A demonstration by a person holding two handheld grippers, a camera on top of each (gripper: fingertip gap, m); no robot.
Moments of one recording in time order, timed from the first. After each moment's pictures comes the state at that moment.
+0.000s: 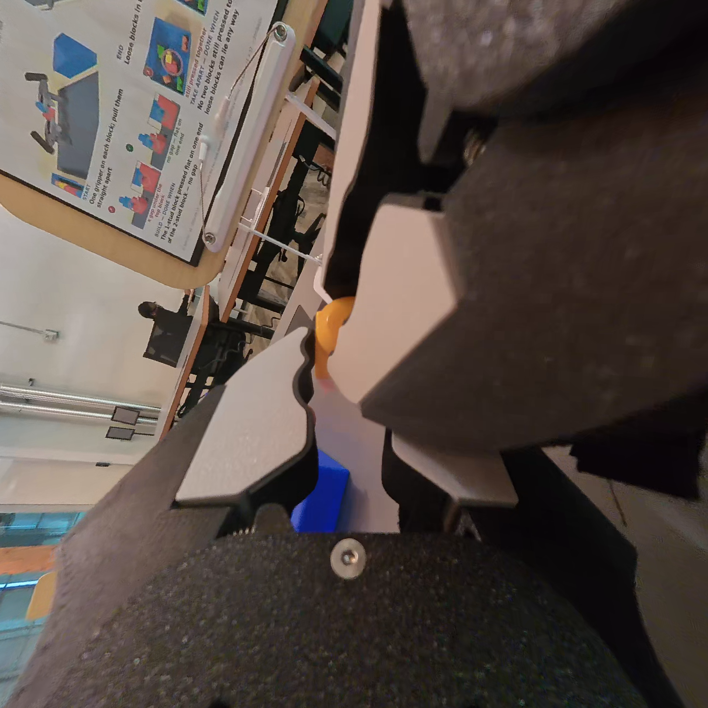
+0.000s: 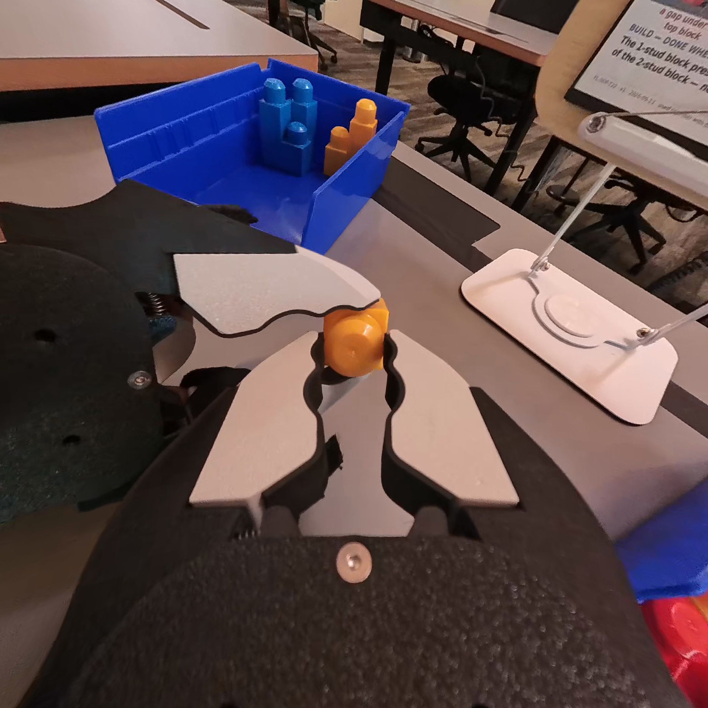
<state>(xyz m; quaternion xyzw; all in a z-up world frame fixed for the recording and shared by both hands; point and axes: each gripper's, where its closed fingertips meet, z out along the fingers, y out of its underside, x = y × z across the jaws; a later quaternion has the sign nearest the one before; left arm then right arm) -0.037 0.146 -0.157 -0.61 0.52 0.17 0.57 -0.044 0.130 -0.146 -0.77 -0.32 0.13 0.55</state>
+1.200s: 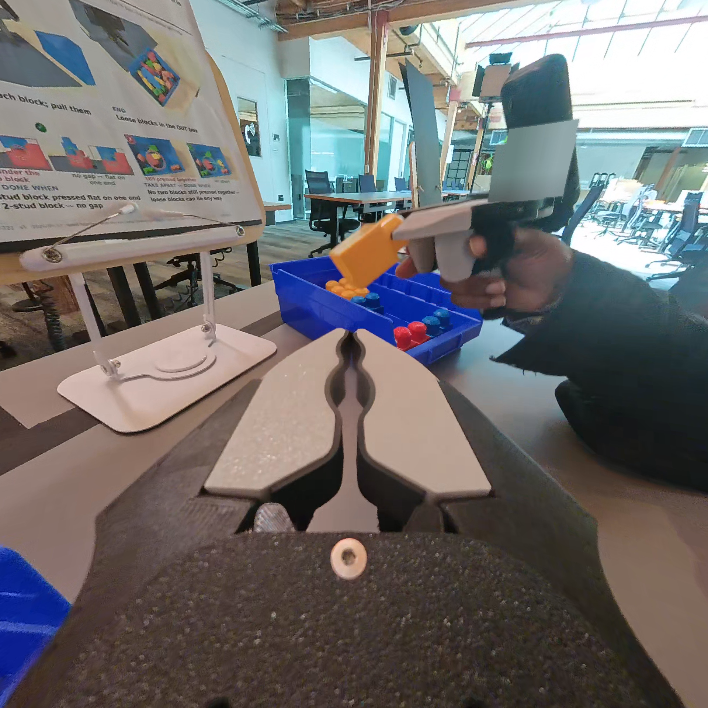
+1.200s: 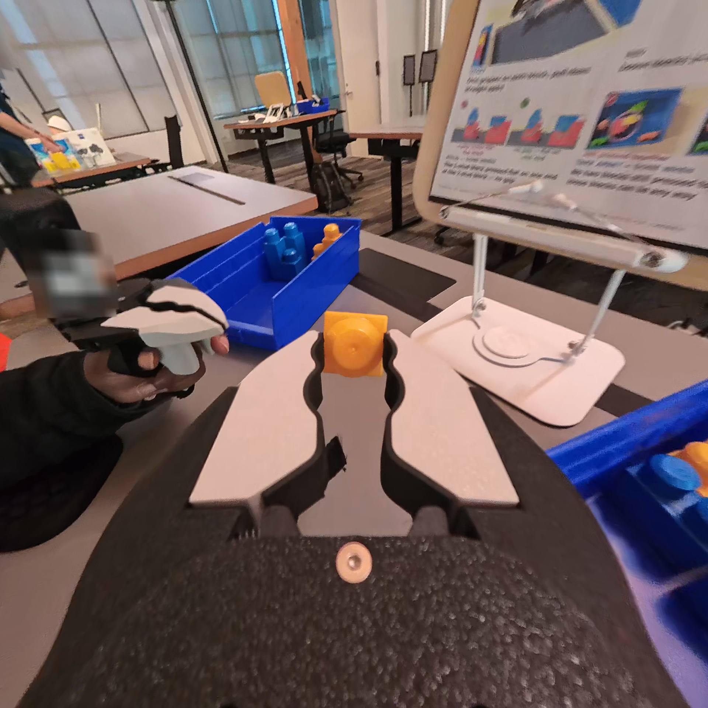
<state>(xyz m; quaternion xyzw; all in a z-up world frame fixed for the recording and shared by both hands) -0.043 0.122 -0.091 -0.57 0.38 -0.43 0.58 0.067 0.144 -0.059 -0.72 -0.23 0.27 0.60</state>
